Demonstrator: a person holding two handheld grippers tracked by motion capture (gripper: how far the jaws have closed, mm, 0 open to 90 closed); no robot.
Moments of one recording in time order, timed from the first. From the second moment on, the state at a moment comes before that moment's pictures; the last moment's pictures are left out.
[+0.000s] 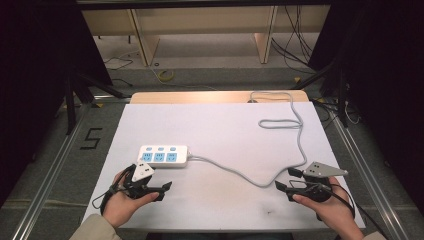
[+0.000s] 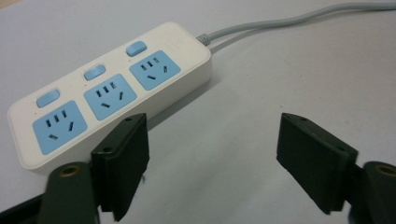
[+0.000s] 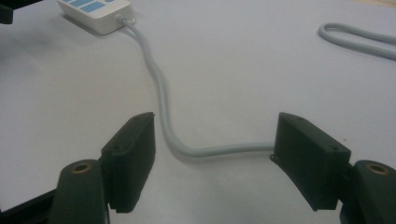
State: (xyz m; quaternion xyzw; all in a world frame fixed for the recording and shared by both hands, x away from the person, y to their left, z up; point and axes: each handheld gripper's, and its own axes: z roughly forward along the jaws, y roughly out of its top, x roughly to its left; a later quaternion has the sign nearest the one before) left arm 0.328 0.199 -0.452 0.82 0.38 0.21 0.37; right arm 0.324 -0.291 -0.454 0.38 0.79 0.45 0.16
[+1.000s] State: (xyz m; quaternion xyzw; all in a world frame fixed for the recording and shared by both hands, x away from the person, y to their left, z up) left arm 0.340 0.199 -0.443 0.82 0.40 0.20 0.35; right arm 0.322 -0.290 -0.454 0.38 0.80 0.44 0.17
